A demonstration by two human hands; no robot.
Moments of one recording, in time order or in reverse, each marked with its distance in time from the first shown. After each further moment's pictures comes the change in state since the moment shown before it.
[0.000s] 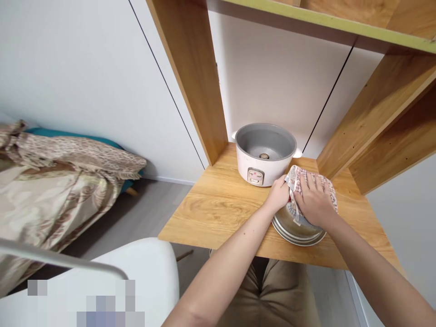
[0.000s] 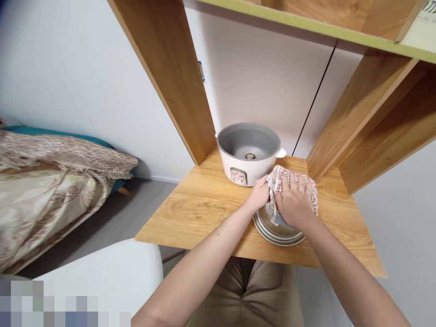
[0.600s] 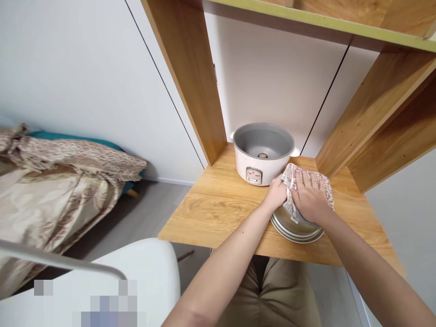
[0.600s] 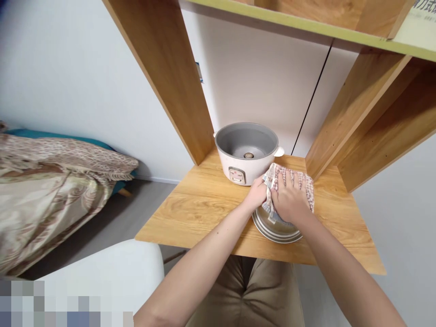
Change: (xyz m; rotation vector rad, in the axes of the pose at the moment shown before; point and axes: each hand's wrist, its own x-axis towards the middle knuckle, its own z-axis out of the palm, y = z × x) left_hand 0.002 -0.004 0.000 -0.093 -0.015 0.053; right_hand 0.007 -0.010 -0.012 -0.023 -0.065 -0.005
